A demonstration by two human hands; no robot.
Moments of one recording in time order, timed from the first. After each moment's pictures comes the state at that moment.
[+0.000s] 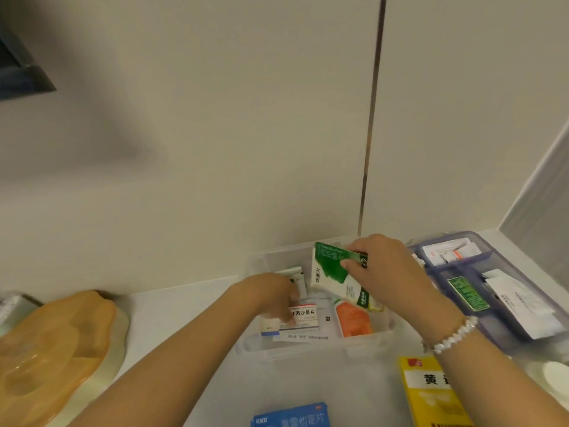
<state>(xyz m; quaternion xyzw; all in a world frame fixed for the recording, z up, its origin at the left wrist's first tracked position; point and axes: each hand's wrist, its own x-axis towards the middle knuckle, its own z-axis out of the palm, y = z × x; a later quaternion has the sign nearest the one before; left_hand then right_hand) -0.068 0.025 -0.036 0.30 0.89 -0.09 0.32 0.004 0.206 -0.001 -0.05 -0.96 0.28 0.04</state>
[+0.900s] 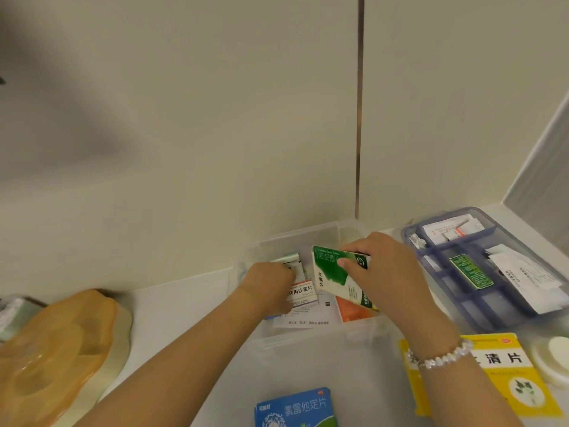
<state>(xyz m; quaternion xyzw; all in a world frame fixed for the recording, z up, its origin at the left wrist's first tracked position) -0.065 0.030 -0.061 0.34 0.91 -0.19 0.13 0.021 0.201 -0.033 -0.11 -0.93 0.33 0.12</state>
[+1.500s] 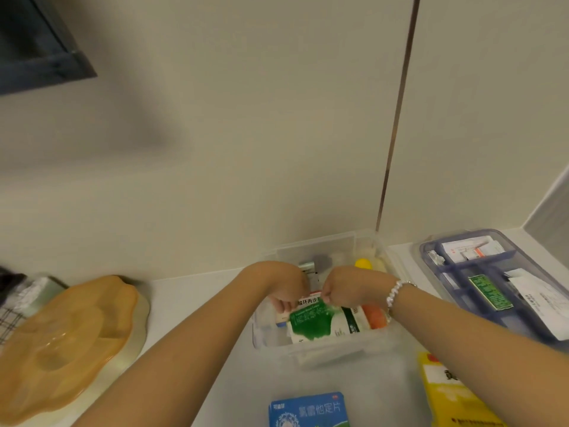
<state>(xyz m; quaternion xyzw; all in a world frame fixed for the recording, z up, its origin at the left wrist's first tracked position) -0.070 0.029 -0.025 0.11 0.87 0.05 0.47 -0.032 0.154 -0.040 0.06 -0.93 0.18 -0.32</state>
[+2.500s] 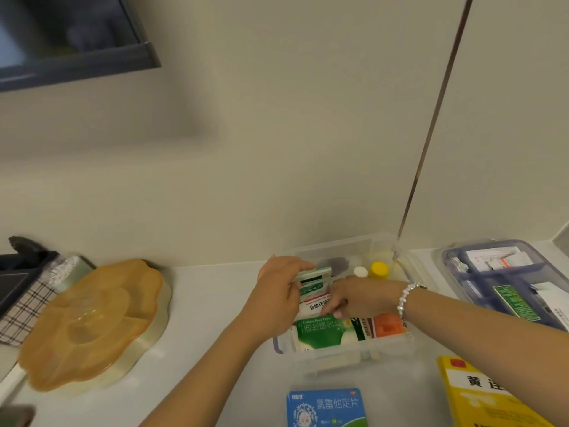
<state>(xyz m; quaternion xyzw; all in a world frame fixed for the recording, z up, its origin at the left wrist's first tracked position) -0.013 -0.037 -0.040 0.22 0.93 0.31 -0.01 -0.035 0.147 -0.060 0.22 -0.90 0.16 -0.34</state>
